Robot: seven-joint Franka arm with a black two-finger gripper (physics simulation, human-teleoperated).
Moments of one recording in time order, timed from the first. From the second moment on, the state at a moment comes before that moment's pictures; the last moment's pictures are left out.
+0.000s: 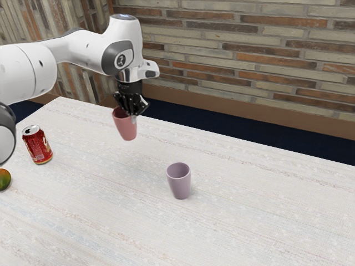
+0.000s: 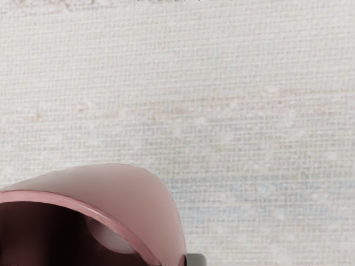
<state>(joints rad) -0.04 0.42 0.03 -1.42 0.12 1.82 0.02</state>
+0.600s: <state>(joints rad) -0.07 0.42 -0.27 -1.40 0.18 1.78 -0.11</state>
